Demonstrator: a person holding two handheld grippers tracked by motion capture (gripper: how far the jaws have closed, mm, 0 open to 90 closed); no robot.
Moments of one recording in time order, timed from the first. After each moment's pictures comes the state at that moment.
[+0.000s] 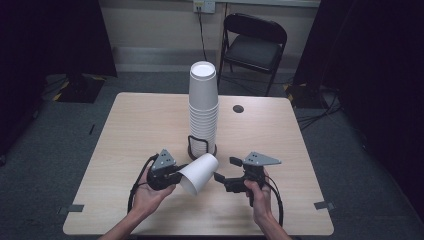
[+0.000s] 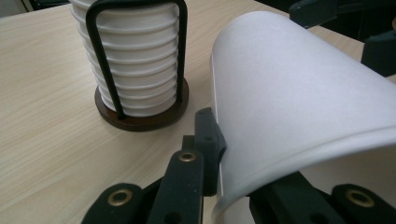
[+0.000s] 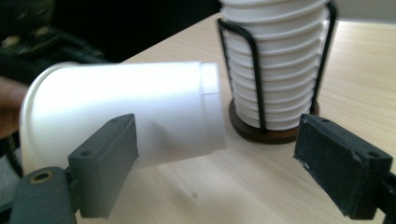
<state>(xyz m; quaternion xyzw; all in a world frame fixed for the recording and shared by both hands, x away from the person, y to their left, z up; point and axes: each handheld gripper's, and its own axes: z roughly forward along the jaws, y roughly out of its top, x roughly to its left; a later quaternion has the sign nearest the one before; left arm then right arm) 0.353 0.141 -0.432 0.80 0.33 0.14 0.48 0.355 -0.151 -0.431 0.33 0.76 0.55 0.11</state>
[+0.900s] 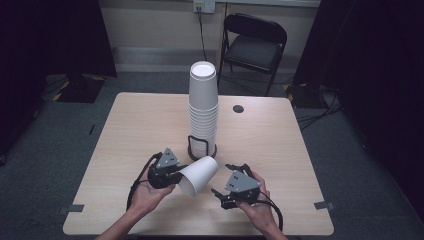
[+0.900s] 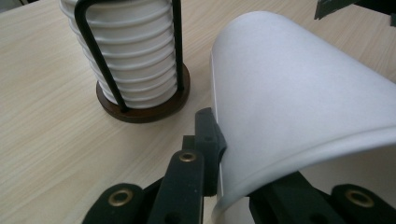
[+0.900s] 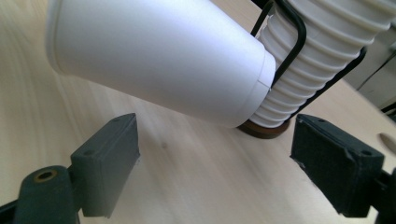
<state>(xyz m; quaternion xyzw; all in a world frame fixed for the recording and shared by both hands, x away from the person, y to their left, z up) 0.355 0.134 -0.422 0.83 0.31 0.15 0.43 0.320 -0.127 -0.434 0.15 0.85 0.41 0.29</state>
